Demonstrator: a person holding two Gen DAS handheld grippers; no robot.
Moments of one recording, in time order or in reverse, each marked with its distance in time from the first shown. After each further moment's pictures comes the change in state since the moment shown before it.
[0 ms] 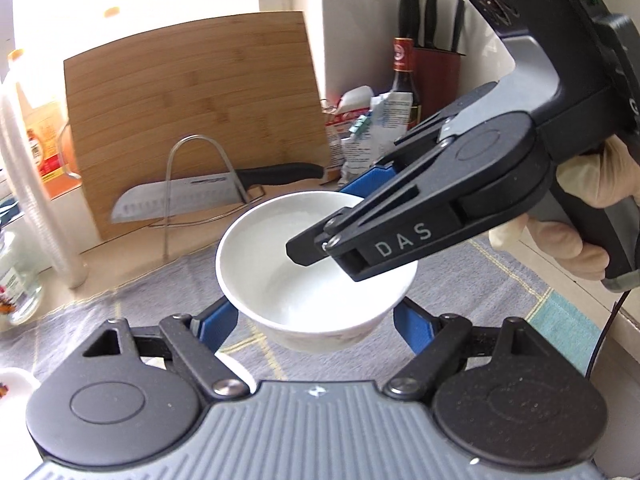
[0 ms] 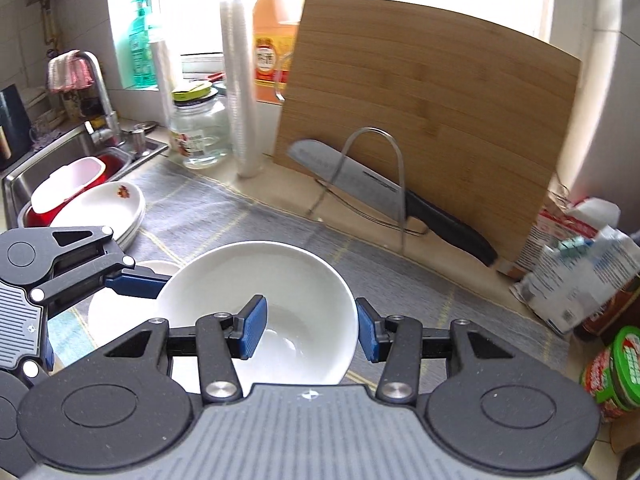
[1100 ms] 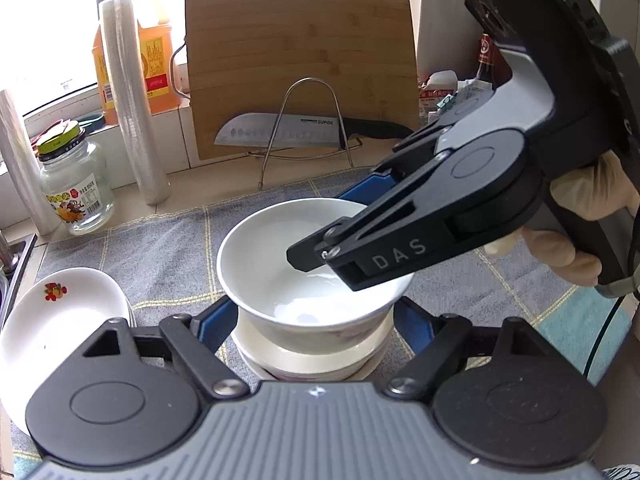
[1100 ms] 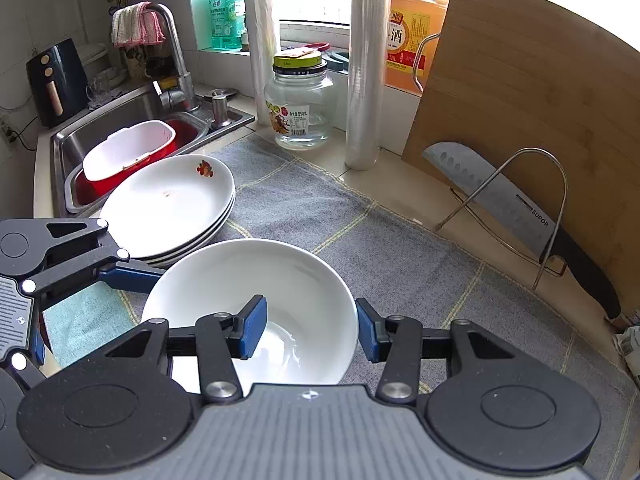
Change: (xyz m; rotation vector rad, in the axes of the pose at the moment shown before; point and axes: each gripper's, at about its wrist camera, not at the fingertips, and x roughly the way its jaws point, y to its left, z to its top) left arm -0.037 0.064 -0.050 -0.154 0.067 0.095; right arm 0.063 0.088 0.027 -0.121 0.071 0.147
